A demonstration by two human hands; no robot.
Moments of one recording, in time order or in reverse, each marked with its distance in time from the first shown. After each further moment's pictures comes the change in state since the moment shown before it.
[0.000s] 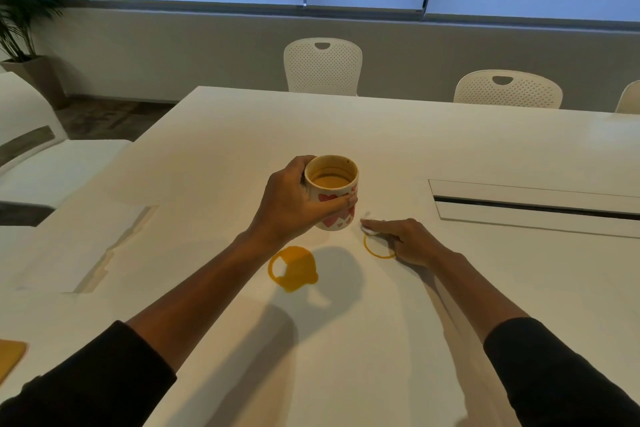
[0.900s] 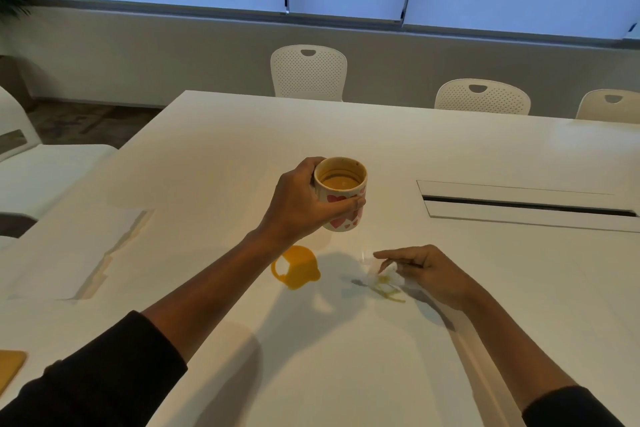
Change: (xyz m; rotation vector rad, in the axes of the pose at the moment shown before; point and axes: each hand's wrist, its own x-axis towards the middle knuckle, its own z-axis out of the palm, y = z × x) left_hand -0.004 0.007 -0.008 -0.089 -0.043 0.054; right_hand -0.086 -0.031 0.007 0.712 -0.001 0.159
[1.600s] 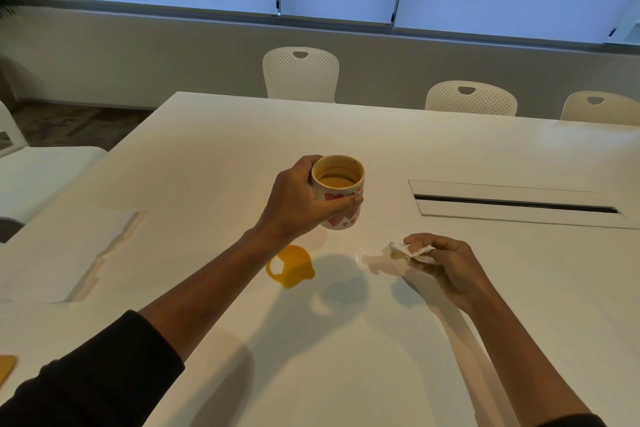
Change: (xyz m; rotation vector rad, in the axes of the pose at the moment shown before) left_hand -0.001 0.008 0.000 -0.009 -0.008 0.021; right_hand -0.027 -0.024 -0.012 0.554 0.439 0.101
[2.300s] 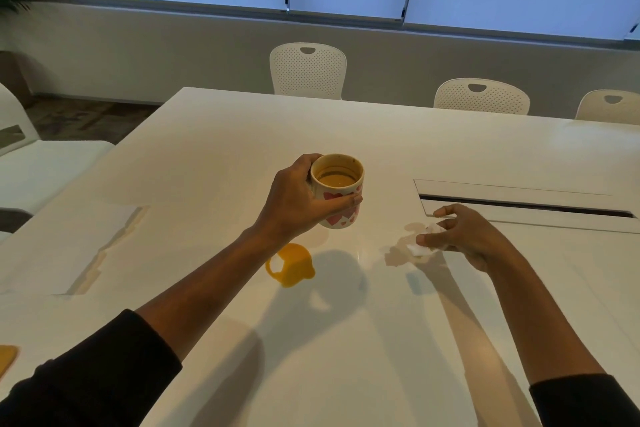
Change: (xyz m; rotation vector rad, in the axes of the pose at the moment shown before) left_hand 0.000 -0.002 0.003 0.020 0.010 -0.025; right_hand 0.052 -0.056 -0.020 -0.497 0.098 0.236
